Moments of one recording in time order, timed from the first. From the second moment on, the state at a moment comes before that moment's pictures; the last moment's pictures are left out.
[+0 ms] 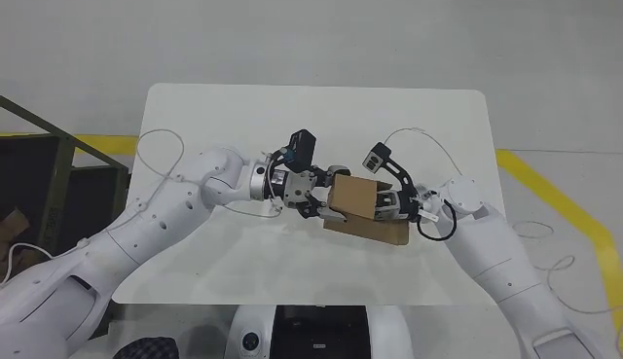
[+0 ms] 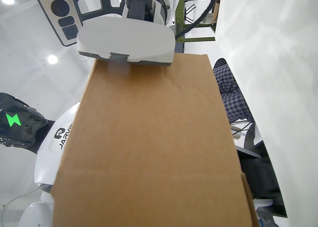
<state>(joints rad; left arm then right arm) 0.76 -0.91 -0.57 -1.48 0.65 -1.01 -0.01 -1.02 -1.16 0.95 -1.26 0.72 -0.22 1.37</state>
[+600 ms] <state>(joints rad) 0.77 -0.91 -0.57 -1.49 0.65 -1.01 -0.01 -1.04 -1.15 0.97 -1.28 0.71 -0.21 1.37</state>
